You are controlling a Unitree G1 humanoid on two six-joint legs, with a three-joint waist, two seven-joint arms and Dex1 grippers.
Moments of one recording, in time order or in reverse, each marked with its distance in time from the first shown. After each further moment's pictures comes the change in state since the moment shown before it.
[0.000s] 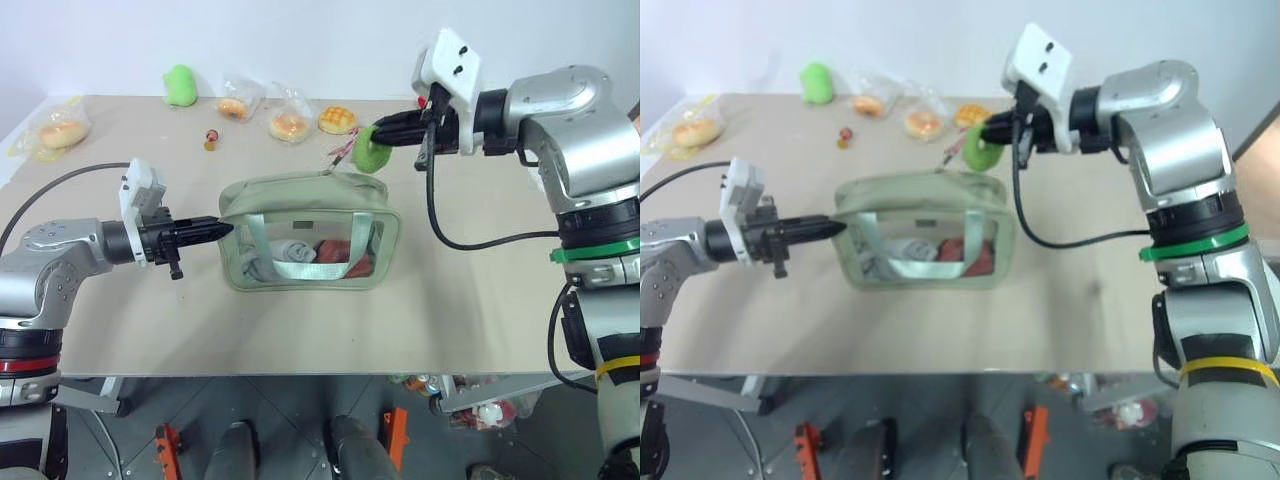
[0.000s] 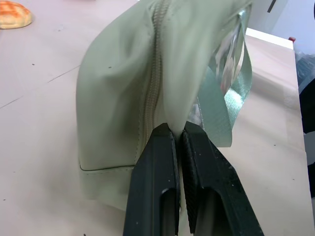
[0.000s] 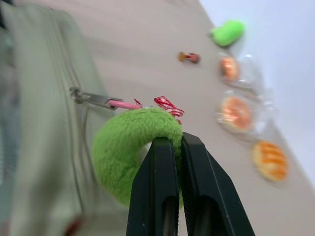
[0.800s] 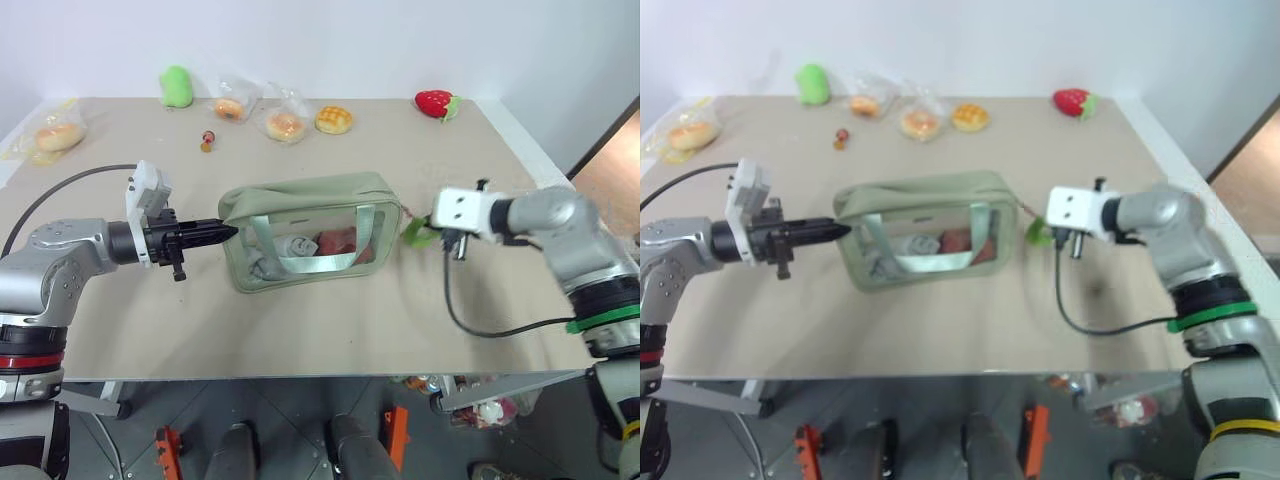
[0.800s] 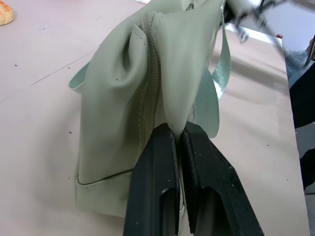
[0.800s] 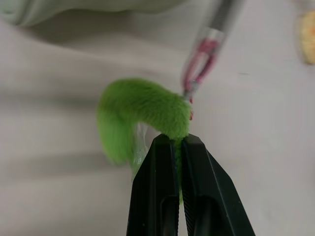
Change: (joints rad) left arm -0.002 -0.002 -0.023 0.008 -0.006 -0.008 -0.014; right arm 0.487 -0.056 0.046 0.088 -0.332 -0.449 -0.139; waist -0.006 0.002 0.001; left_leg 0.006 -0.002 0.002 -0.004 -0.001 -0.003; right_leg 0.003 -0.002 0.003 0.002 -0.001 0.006
